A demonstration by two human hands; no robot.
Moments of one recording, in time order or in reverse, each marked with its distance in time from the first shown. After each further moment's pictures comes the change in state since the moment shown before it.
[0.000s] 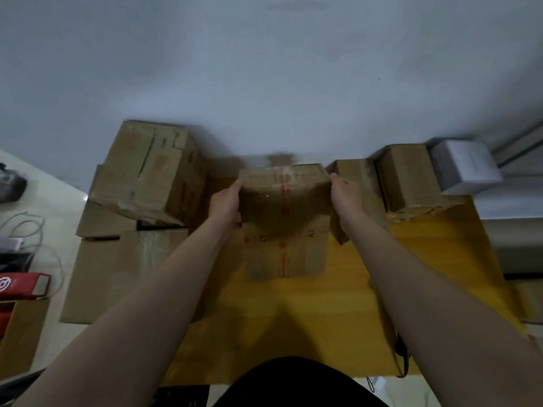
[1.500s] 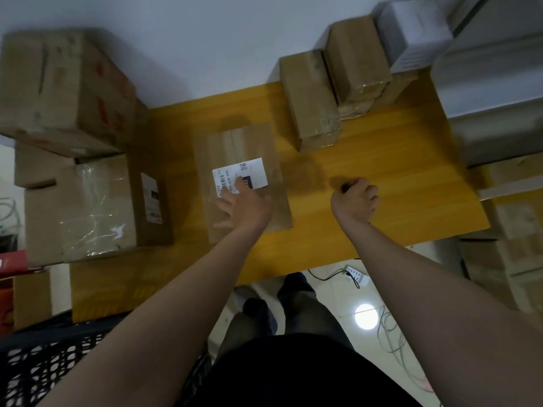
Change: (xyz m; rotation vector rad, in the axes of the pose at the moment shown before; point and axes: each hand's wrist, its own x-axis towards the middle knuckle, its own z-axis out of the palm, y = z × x) left_hand -0.129 -0.205 0.092 0.964 0.115 0.085; right_hand -0.087 0.250 -0.104 -0.566 0.373 0.203
